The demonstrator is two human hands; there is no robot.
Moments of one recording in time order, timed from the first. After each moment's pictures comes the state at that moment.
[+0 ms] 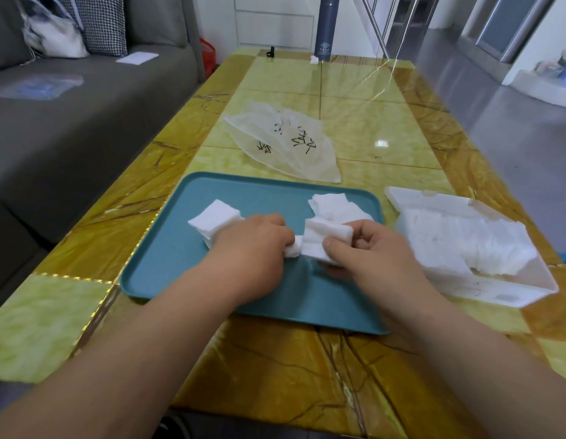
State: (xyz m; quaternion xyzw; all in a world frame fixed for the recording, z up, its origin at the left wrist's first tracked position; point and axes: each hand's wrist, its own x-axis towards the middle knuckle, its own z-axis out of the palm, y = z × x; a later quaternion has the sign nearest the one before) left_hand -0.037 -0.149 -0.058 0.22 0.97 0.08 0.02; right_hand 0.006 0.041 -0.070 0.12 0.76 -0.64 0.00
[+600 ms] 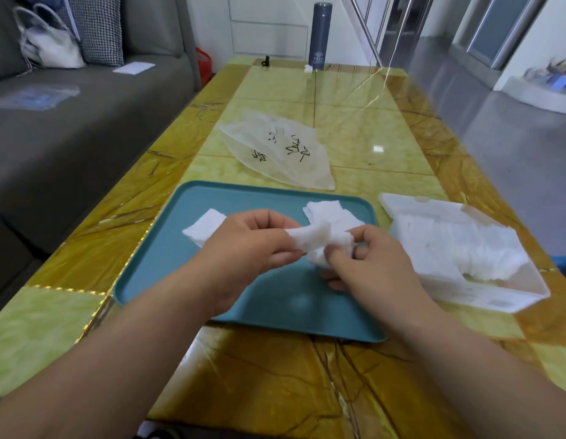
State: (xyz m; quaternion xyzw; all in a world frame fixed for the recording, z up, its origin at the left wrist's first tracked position) left_hand -0.023 -0.140 -0.036 -0.04 0.65 0.74 0.17; right_hand 0.008 0.042 -0.062 0.12 0.81 -0.57 -0.02
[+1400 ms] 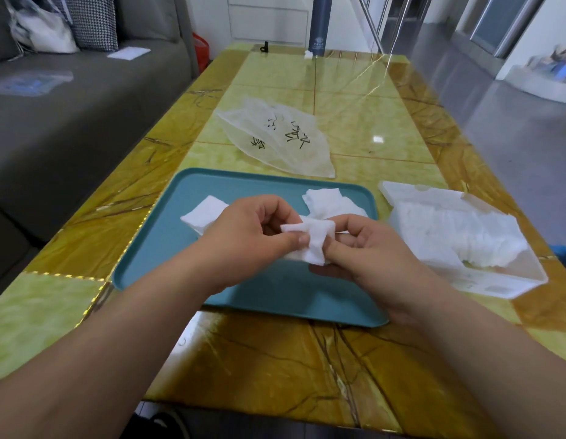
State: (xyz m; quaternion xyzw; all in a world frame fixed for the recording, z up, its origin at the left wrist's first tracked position) left_hand -0.027 -0.149 -0.046 0.11 0.83 0.54 0.09; right_hand 0.013 0.045 -0.054 0.06 0.69 -0.71 0.10
